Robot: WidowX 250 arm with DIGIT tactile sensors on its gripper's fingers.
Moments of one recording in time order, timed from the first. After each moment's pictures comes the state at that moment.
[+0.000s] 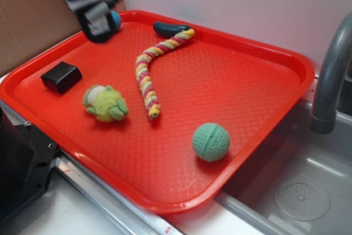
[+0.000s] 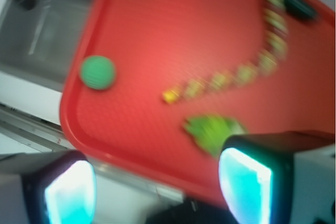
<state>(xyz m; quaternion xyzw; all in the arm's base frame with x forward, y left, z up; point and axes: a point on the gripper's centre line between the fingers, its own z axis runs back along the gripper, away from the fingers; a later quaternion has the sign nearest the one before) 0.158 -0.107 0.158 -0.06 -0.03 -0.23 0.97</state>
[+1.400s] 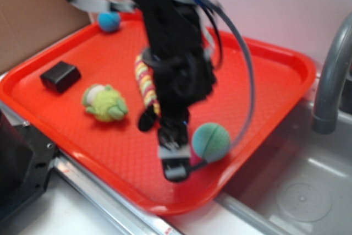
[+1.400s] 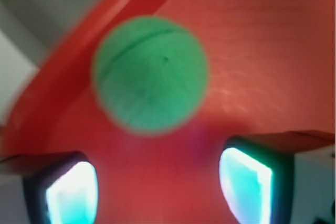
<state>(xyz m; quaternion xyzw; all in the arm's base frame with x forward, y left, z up) 0.174 -0.165 0.023 -0.04 0.01 -0.38 0.92</state>
